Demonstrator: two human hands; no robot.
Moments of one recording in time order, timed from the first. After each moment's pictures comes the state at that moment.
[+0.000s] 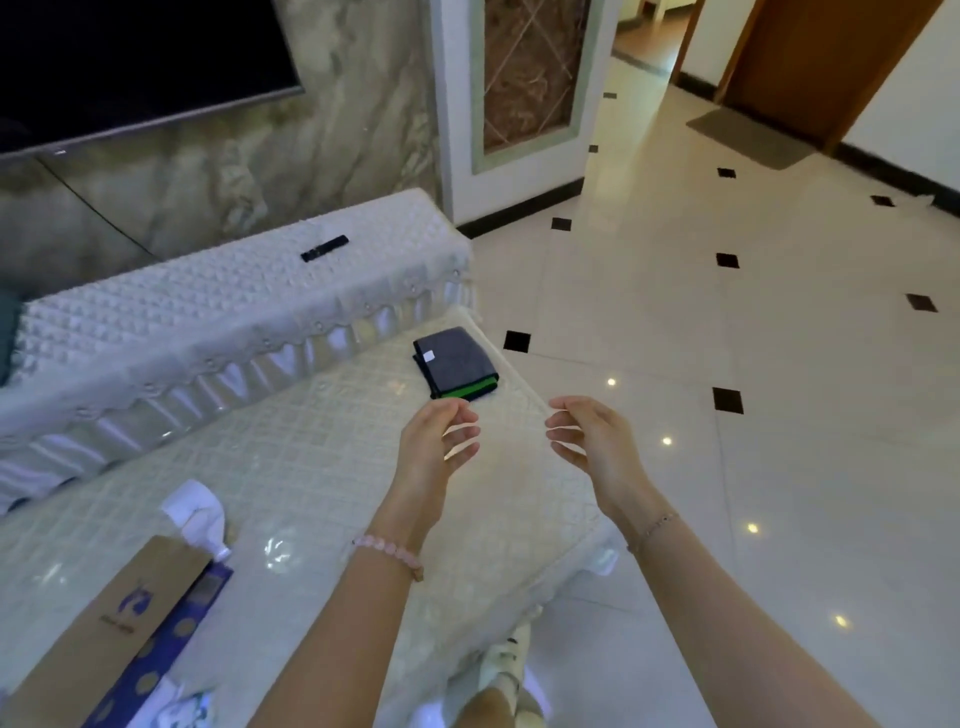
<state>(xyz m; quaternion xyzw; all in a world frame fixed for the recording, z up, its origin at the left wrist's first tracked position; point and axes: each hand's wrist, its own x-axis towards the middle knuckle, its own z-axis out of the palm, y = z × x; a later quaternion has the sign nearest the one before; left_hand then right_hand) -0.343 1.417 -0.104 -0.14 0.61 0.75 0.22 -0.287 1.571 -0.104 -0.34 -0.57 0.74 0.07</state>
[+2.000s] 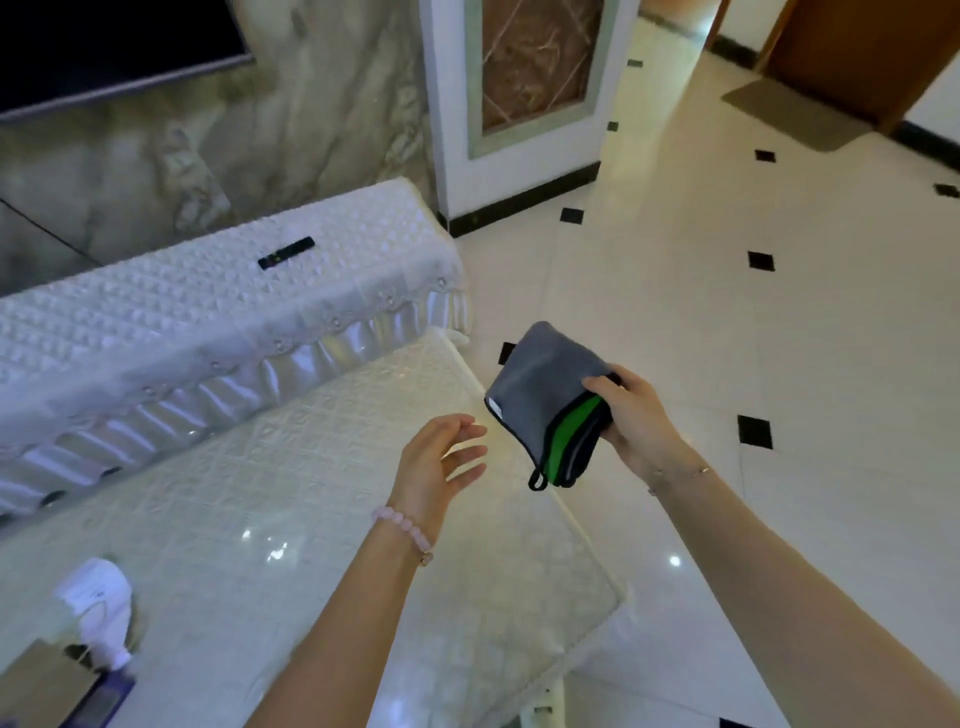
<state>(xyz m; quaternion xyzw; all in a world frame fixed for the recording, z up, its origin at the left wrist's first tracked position) -0.491 1.537 -0.186 -0.16 0.58 0.76 0.26 -0.477 1.746 -0.188 -0.31 -0.60 0.74 0.01</state>
